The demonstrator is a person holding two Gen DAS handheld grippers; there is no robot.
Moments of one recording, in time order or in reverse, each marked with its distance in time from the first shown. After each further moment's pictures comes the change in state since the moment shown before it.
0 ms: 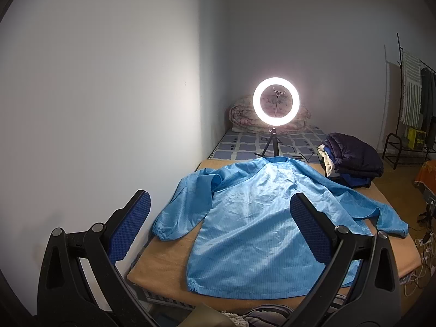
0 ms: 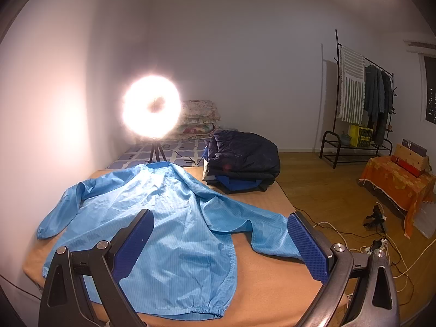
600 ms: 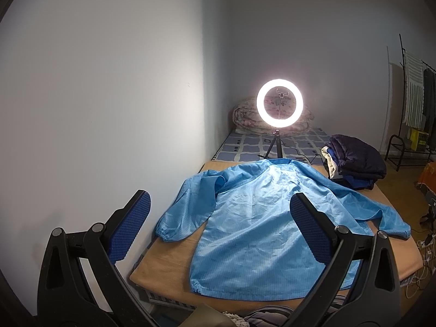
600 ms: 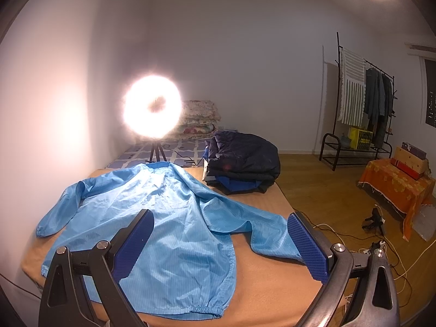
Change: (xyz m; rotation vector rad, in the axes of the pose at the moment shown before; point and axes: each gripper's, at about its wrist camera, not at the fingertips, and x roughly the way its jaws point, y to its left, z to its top) left arm -0.003 0.007 0.005 -0.002 -0.008 0.009; right arm -0.001 0.003 -0.001 -0.014 -0.003 -0.004
